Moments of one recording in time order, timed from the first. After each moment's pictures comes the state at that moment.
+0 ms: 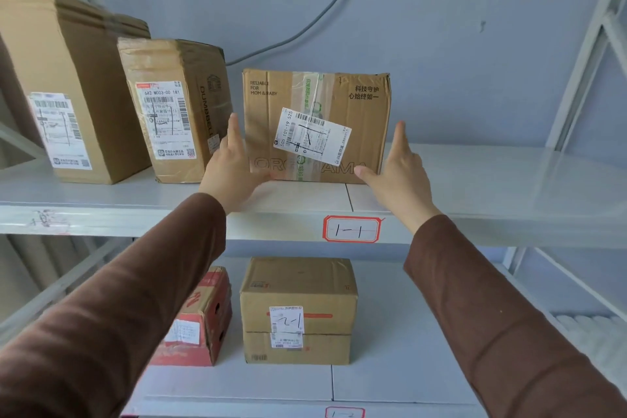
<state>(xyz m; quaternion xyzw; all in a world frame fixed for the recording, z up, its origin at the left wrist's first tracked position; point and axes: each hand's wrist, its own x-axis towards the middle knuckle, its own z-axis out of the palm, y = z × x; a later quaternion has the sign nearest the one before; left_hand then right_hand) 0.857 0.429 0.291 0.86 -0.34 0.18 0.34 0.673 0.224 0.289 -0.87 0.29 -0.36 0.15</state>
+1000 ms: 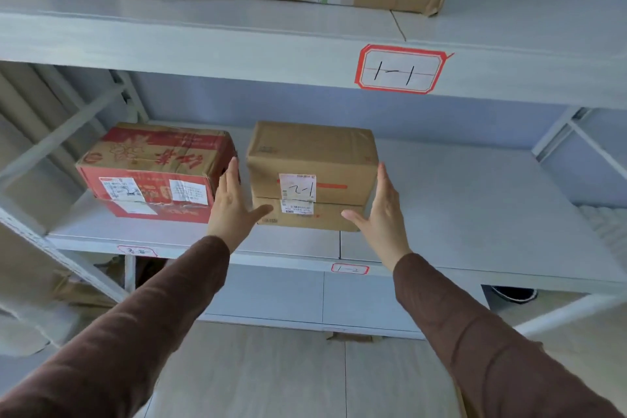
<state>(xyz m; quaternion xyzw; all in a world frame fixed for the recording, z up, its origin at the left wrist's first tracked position) 0.838 0.482 -0.034 0.89 -0.26 -0.02 0.38 0.655 0.258 -0.031 -0.89 0.24 -0.25 0.29</state>
